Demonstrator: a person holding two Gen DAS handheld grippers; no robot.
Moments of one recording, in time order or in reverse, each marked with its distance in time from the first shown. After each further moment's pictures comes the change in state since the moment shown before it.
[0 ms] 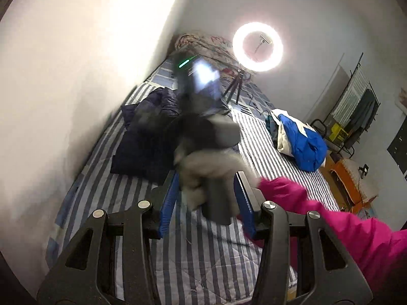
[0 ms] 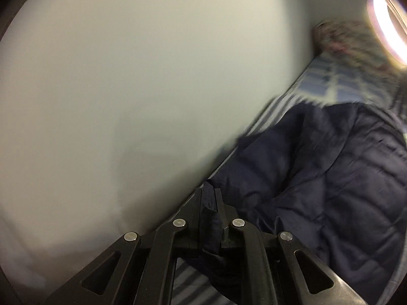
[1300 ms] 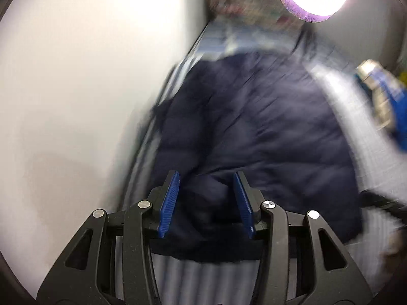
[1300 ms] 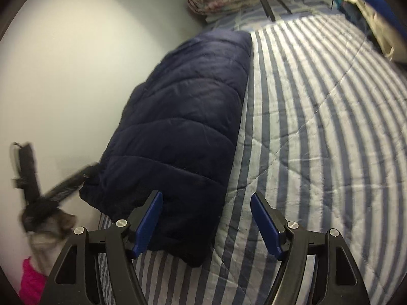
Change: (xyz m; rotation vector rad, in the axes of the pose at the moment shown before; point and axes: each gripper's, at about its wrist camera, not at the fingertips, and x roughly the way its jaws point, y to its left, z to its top) left arm 0.225 0.058 0.053 0.228 0.260 0.511; right arm -0.118 -0.215 -0.156 0.581 -0.044 -0.026
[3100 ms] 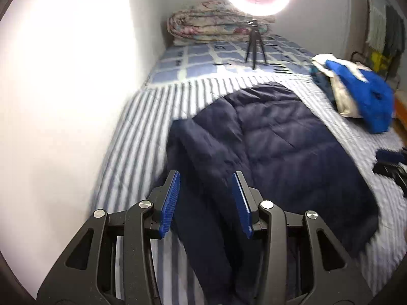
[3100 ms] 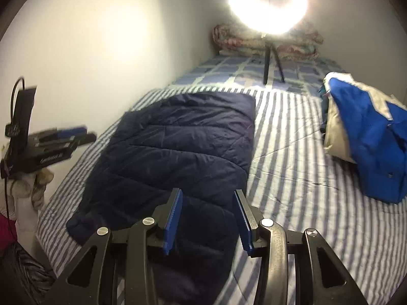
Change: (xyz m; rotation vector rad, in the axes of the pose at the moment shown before) left arm -0.072 -0.080 0.018 0.115 -0.152 -0.133; right arm -0.107 0.033 0.008 -0.404 -0.099 -0.249
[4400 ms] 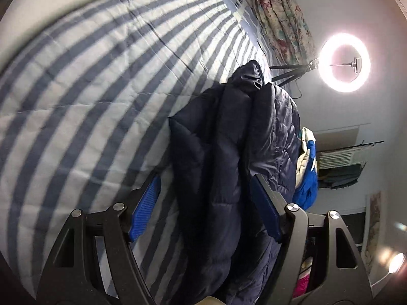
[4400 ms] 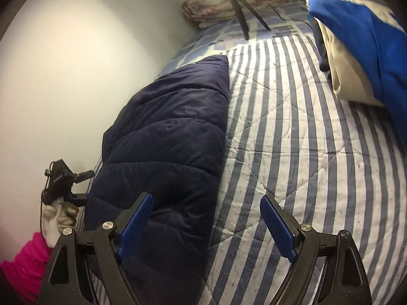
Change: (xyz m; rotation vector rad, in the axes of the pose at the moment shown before) left arm 0.105 0.159 -0.092 -0.887 0.331 -0.641; right arm 0.058 -0.106 -0.011 0.308 0.114 0.234
